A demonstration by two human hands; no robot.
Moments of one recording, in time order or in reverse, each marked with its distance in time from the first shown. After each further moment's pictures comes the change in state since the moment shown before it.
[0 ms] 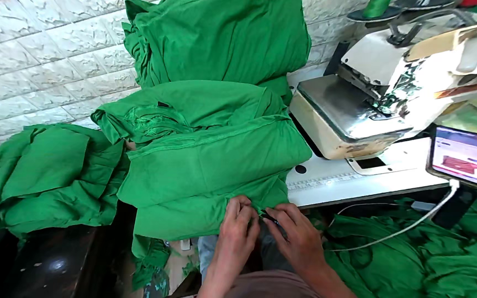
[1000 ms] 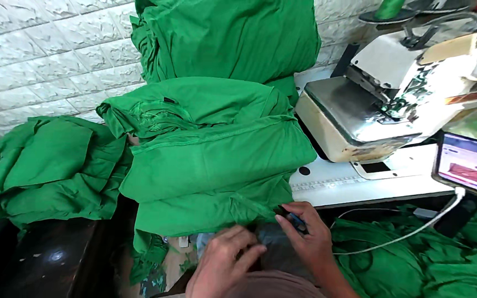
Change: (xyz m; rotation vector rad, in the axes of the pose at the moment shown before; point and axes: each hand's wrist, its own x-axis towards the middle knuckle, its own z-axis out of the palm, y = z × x) left_hand -0.030 0.006 -0.043 -0.108 -0.218 0.050; right_hand -0.007 0.021 -0.002 0.451 0.067 0.172
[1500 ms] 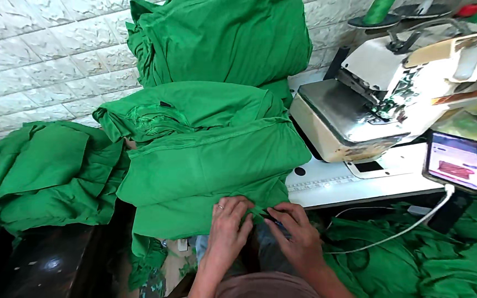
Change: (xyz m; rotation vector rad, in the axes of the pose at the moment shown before) left_hand 0.038 -0.026 0.025 0.235 0.187 -0.039; right_hand -0.001 -0.006 0.009 -0.291 -0.041 -0.154
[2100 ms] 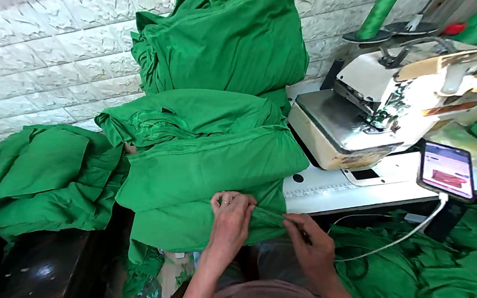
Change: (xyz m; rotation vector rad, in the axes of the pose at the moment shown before) left_hand 0.027 0.001 0.002 0.059 0.085 0.089; right_hand 0.002 0.008 -0.013 0.171 0.122 0.085
